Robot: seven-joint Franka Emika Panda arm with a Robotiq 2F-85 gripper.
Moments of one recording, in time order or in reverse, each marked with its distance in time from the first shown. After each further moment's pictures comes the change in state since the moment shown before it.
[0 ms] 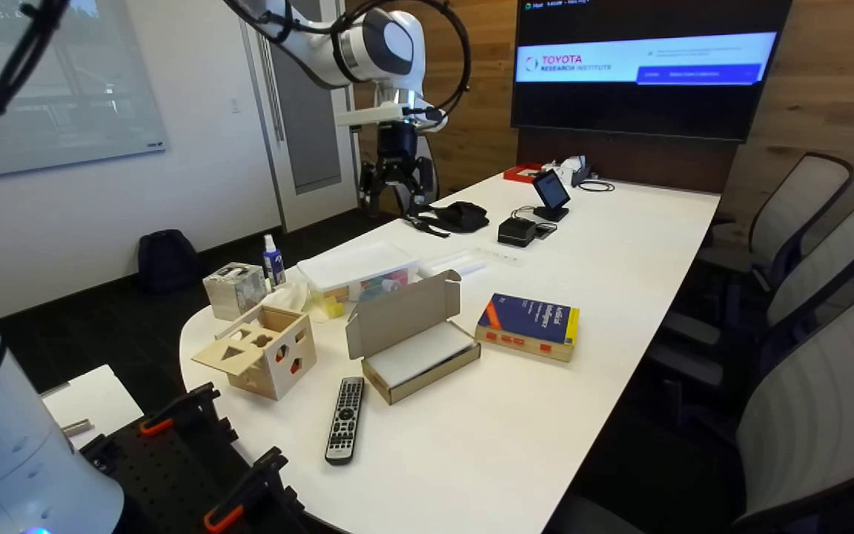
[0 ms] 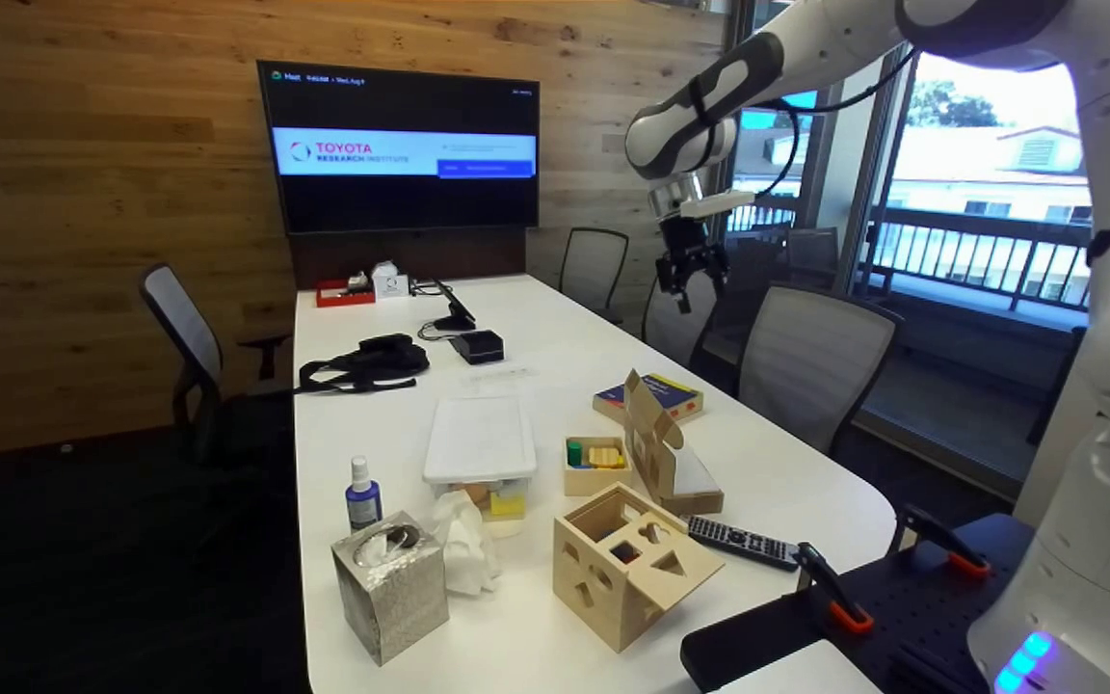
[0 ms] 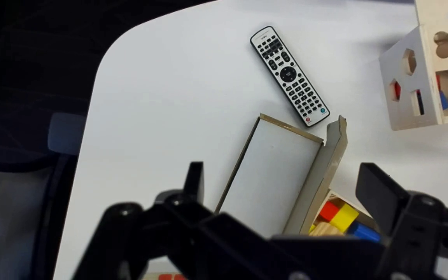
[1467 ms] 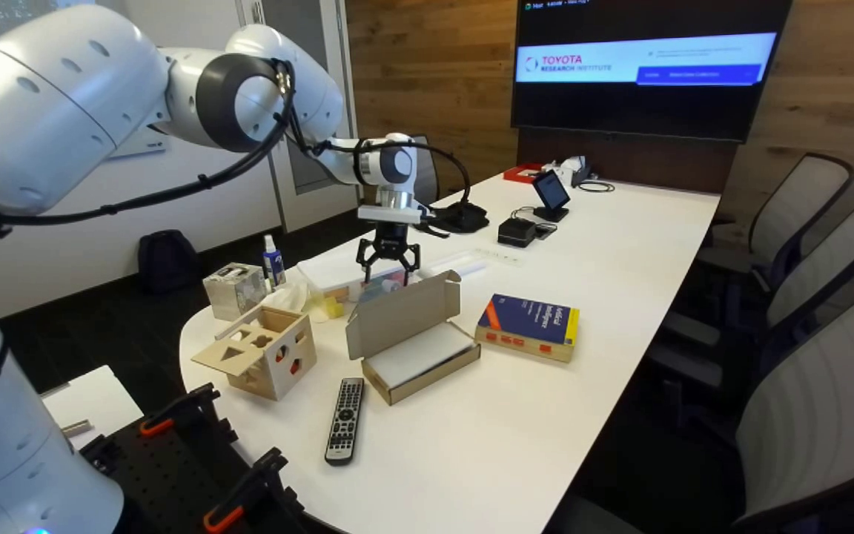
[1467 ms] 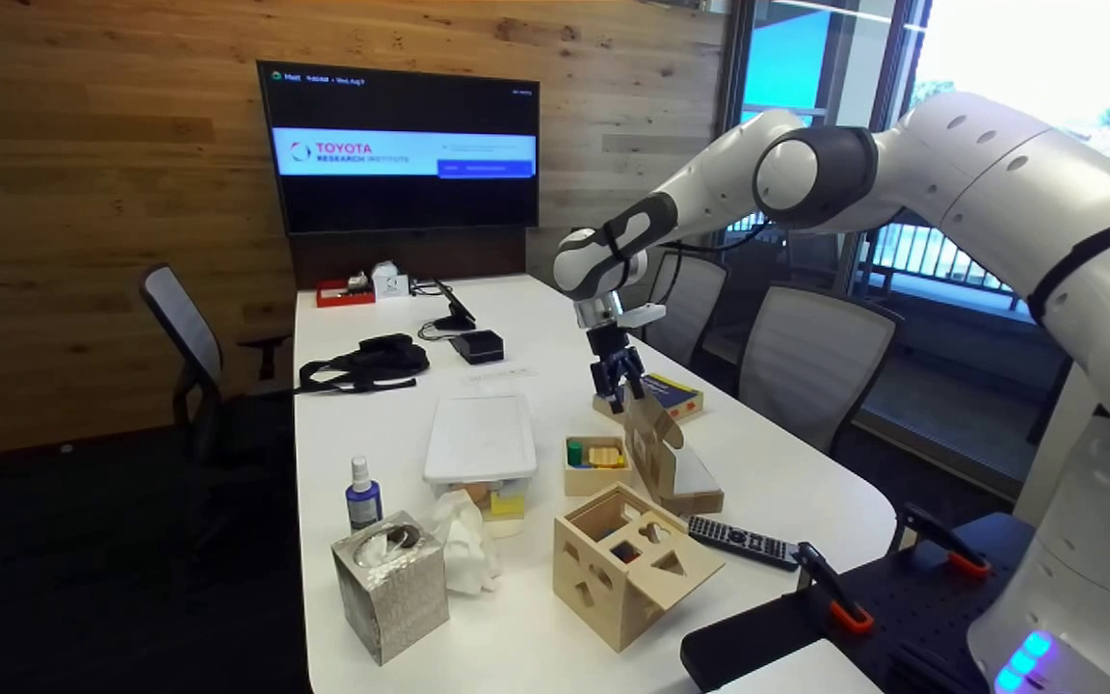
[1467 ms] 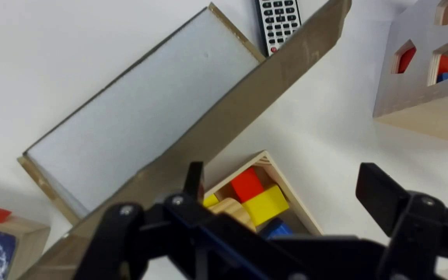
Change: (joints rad) arm 0.058 0.601 0.090 0.465 -0.003 0.058 -0.301
